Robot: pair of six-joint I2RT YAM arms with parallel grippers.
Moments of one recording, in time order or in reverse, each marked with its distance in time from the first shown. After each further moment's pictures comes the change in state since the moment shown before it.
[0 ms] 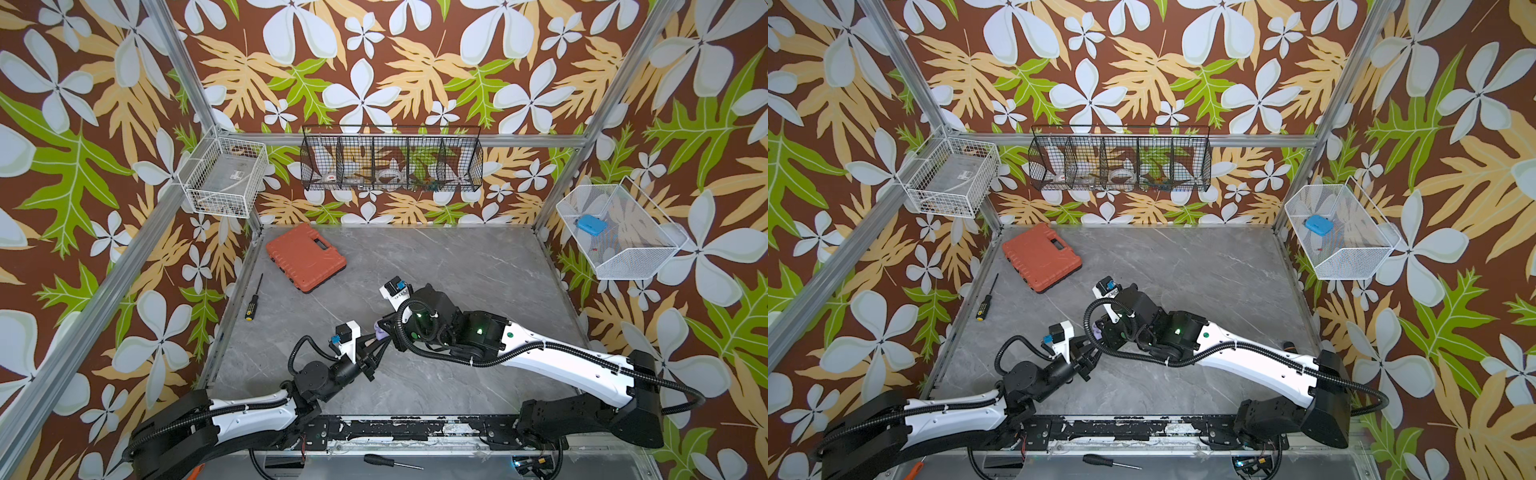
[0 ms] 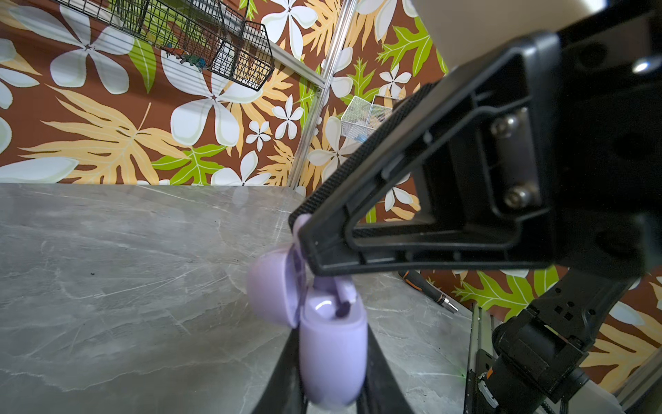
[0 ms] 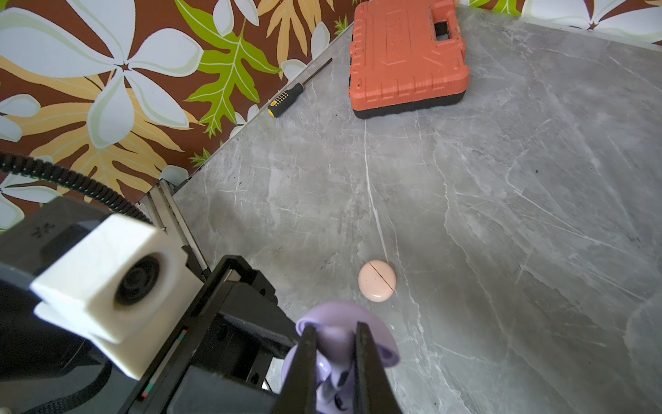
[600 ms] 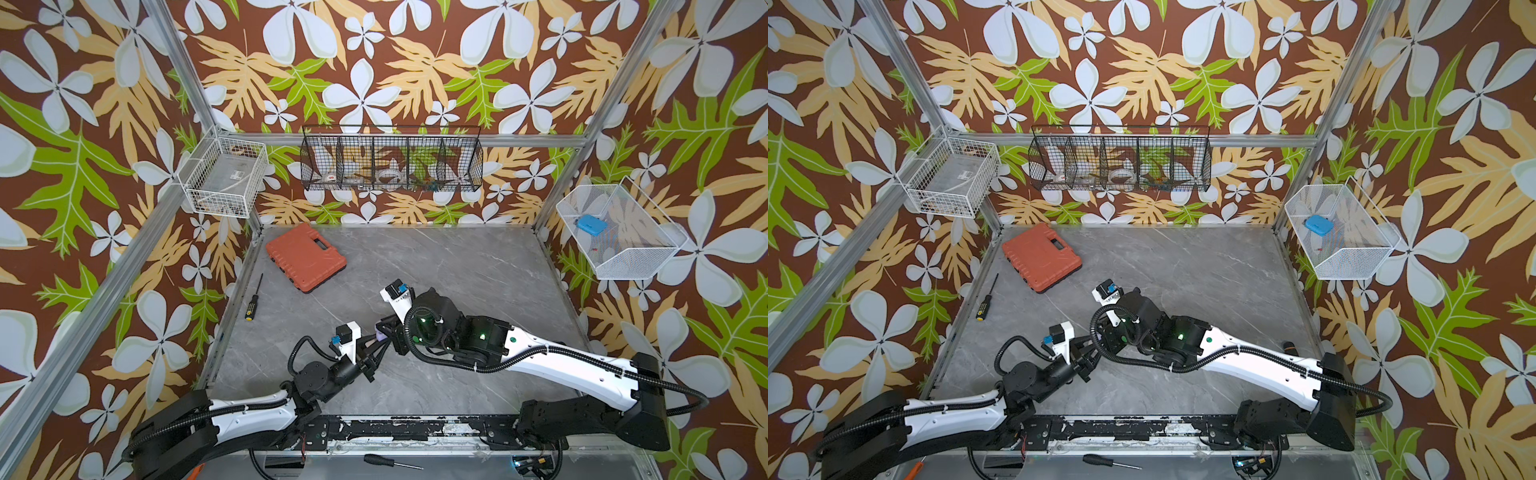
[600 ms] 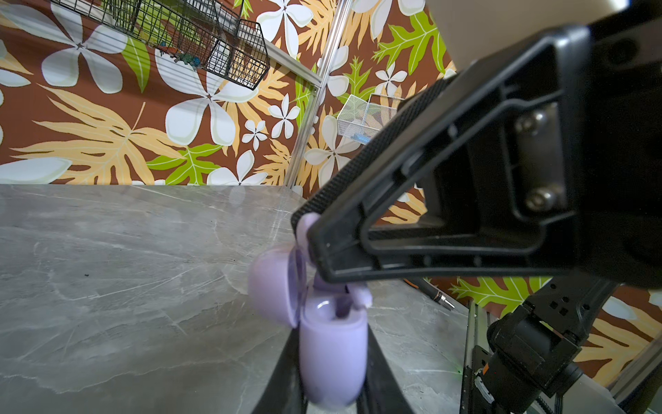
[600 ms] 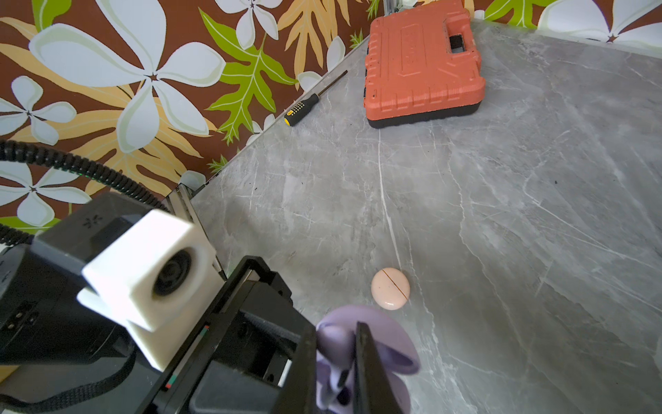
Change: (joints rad) left arm 0.000 -0.003 -0.003 0.000 0.004 0.000; right arm 0.015 -0.029 -0.050 0.068 -0.018 0.002
